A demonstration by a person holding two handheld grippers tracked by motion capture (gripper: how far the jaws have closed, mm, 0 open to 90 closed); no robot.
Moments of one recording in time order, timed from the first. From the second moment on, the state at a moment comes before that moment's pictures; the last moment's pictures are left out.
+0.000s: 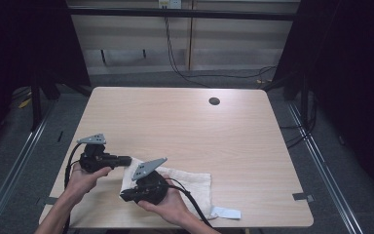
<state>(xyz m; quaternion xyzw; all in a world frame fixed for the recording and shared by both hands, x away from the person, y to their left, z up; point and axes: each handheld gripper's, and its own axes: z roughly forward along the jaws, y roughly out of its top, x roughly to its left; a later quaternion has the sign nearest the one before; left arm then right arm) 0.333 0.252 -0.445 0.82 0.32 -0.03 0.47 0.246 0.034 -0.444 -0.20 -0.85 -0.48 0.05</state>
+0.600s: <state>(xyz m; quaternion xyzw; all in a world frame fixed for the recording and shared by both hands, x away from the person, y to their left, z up) 0.326 0.245 -0.419 0.79 0.32 -0.01 0.52 0.240 0.037 -0.416 -0.19 -0.84 -0.51 0.02</state>
